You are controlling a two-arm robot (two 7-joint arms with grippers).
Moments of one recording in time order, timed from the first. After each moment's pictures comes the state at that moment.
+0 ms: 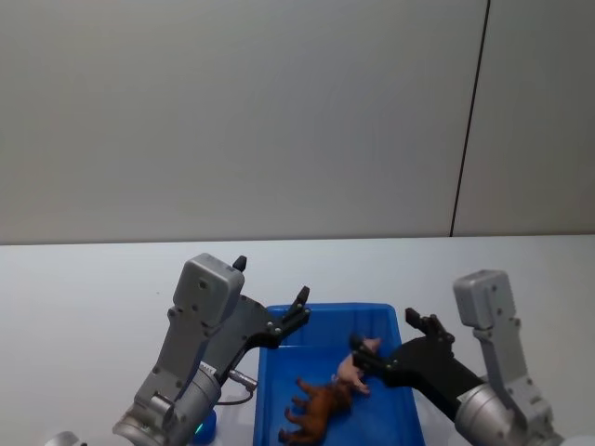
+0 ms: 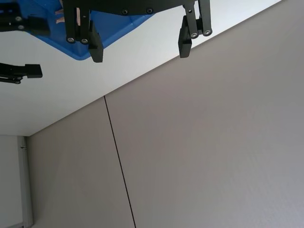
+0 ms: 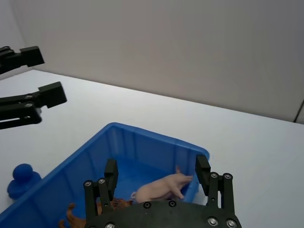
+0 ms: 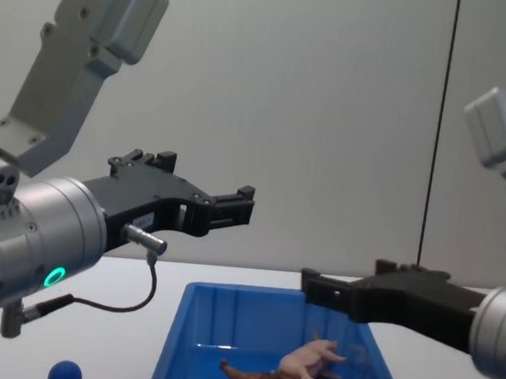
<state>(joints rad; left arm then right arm) -0.24 0.38 0.45 -1.63 -0.20 0.01 -0.01 0.15 0.12 -0.29 -1.54 0.14 0.19 0.25</state>
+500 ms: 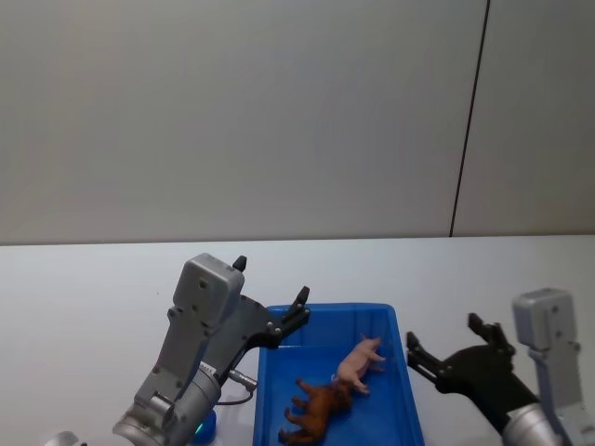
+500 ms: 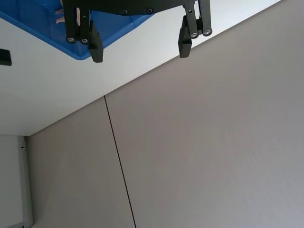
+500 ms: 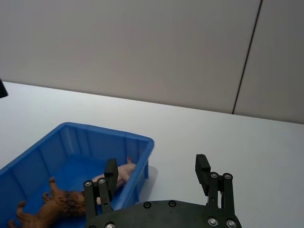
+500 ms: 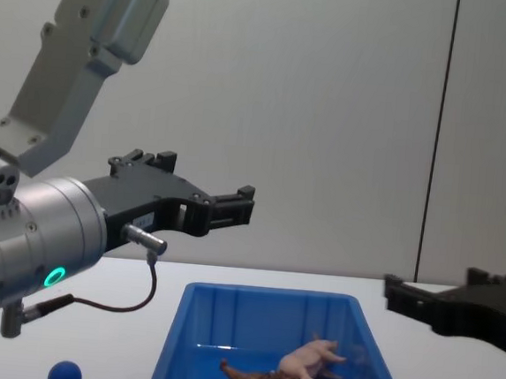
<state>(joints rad) -0.24 0.38 0.45 -1.63 -0.20 0.01 -0.01 0.05 0.18 -0.26 -1.64 0.15 0.13 0.07</state>
